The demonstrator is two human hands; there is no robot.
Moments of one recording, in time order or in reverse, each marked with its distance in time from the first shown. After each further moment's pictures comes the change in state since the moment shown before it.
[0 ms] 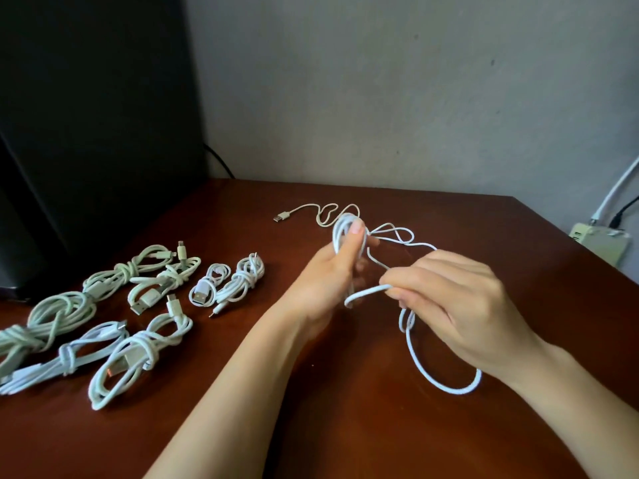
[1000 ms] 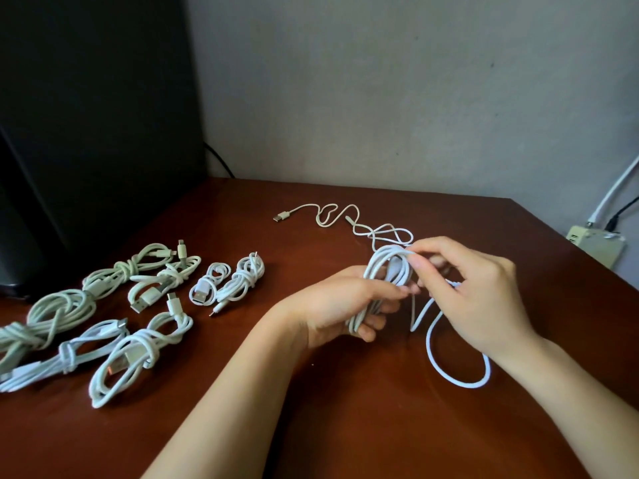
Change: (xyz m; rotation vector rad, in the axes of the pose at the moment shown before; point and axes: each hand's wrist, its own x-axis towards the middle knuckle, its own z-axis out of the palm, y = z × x) left_hand -0.006 0.003 0.003 0.071 -0.419 -0.287; right_hand -0.010 0.010 -0.002 -0.044 0.094 0.413
